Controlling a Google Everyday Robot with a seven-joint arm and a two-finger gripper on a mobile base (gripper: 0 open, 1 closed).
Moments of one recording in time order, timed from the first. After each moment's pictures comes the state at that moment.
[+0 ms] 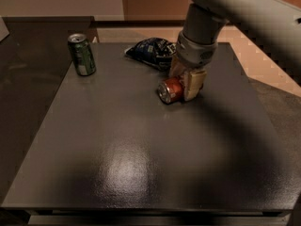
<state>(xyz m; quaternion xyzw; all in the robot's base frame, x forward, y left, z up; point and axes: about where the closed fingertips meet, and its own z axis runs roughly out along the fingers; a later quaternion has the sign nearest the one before) 0.575 -0.096 0.859 -0.84 0.54 0.02 0.07</state>
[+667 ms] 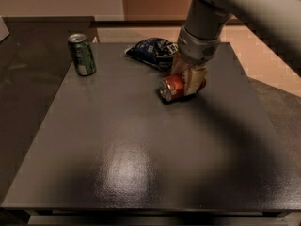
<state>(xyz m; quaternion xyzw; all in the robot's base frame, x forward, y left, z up) 0.572 -0.098 0.874 -0.84 0.54 0.01 0.08</state>
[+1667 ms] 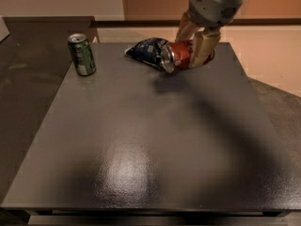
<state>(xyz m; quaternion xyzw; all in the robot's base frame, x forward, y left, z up) 0.566 -0.095 0.972 -0.83 0.54 -0.01 0.16</state>
